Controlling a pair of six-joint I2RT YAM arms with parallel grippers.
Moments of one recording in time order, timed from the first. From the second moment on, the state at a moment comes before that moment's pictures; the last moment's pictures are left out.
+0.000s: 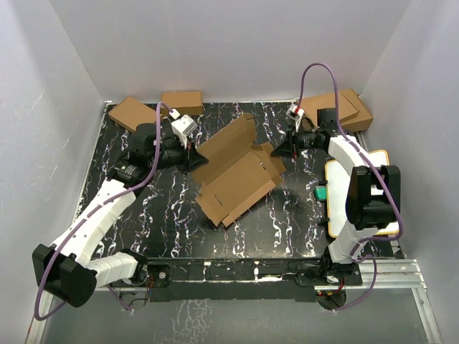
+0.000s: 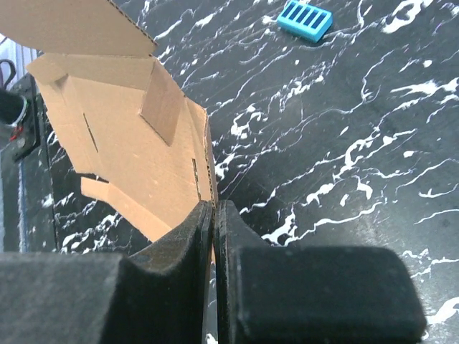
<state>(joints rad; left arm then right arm) -0.43 1.13 1.02 -0.30 0.58 -0.05 0.01 1.75 1.27 -0.45 -1.15 -0.43</state>
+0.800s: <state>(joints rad) -0.42 1.29 1.17 -0.45 0.58 0.14 0.08 1.63 0.72 0.82 -0.92 0.09</state>
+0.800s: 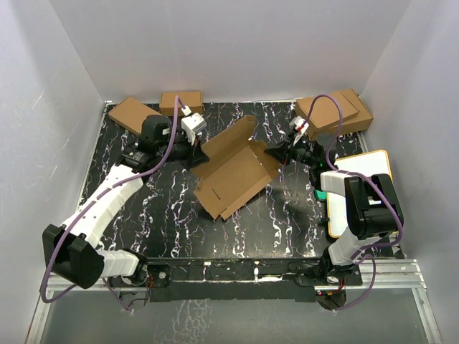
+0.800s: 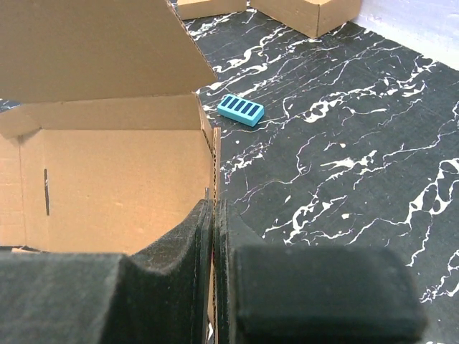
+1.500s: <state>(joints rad) -0.42 1.26 1.14 -0.43 0.58 0.12 0.08 1.65 0.96 0.14 -1.05 -0.39</state>
